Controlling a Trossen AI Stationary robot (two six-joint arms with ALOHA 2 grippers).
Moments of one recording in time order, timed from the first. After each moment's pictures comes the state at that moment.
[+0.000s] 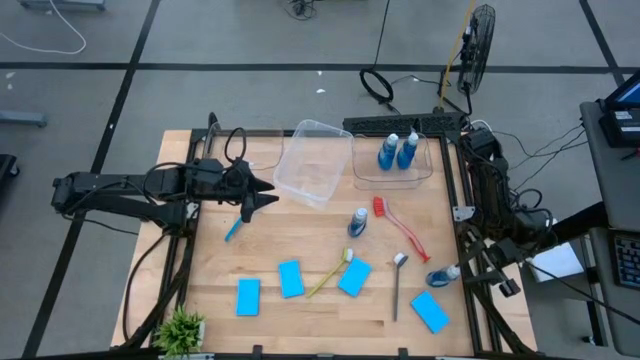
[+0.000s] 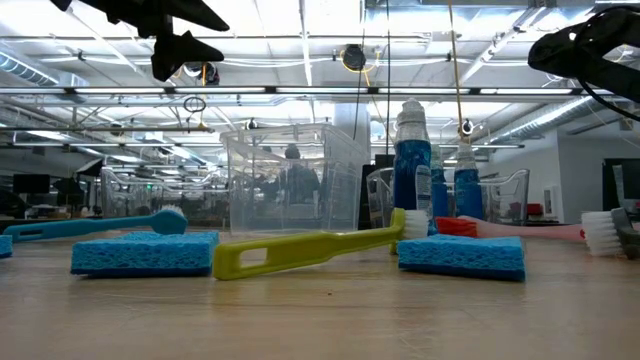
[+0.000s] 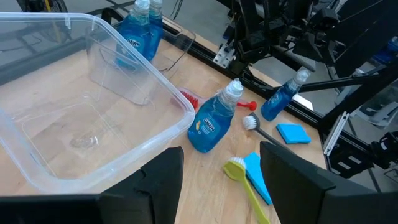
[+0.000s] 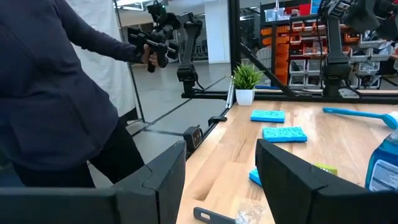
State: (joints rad) left arm 0.08 0.86 0.71 -0.20 -0.03 -0.48; right arm 1.99 0.73 0.02 1.37 1.57 -0.50
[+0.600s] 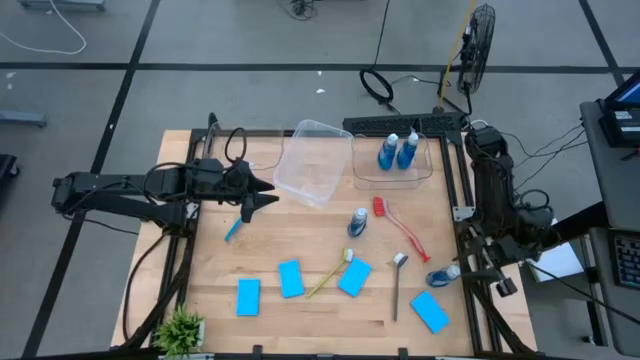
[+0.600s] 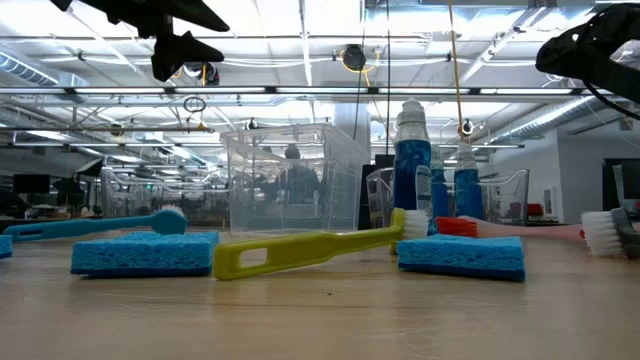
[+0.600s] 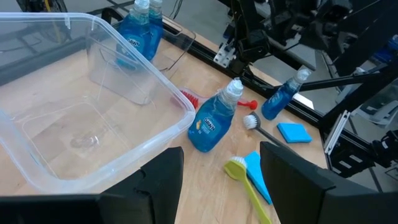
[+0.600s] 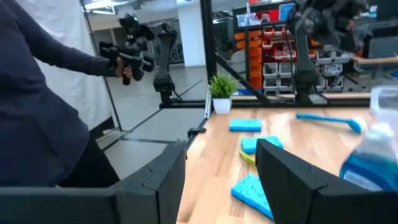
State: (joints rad) left arm 0.08 0.86 0.71 -0.20 -0.03 -0.48; right arm 1.87 0.73 0.13 1.37 1.57 -0.60
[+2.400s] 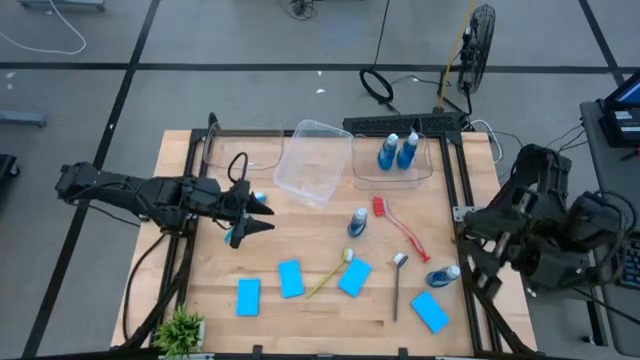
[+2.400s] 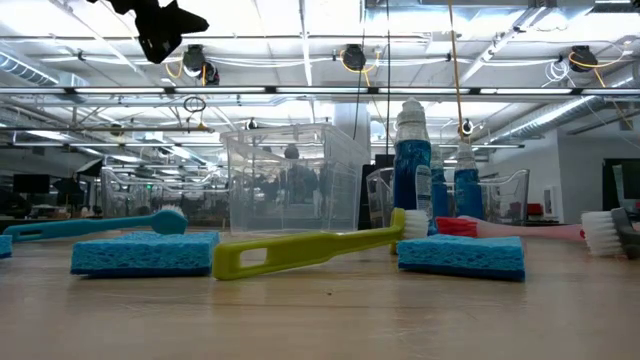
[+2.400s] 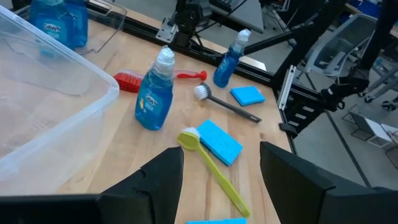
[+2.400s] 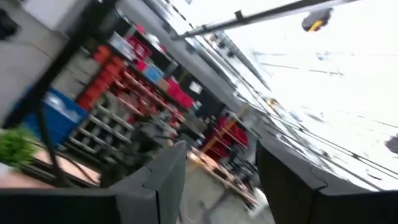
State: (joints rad) left arm -0.15 0.86 0.71 -0.20 -0.02 -0.42; right arm 1.12 1.16 1.34 0.65 1.23 -1.46
